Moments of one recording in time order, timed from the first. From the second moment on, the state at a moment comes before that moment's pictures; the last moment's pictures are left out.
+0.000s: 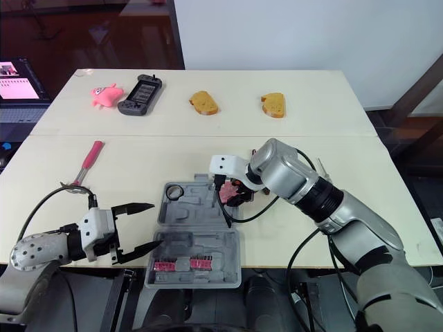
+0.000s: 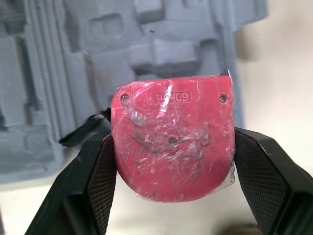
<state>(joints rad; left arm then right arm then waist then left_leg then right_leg) 0.23 0.70 0.14 -0.33 -0.37 -0.03 -1.07 -0.97 -0.58 0.76 0.00 -0.03 0.99 1.14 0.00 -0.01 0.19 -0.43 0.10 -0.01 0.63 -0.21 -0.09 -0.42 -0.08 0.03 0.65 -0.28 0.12</state>
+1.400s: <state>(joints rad) 0.23 0.74 0.15 -0.36 -0.40 -0.01 -1.08 -1.00 -0.44 0.73 0.29 -0.22 0.63 1.17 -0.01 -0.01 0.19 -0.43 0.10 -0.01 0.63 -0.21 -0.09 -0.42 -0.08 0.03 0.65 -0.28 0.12</state>
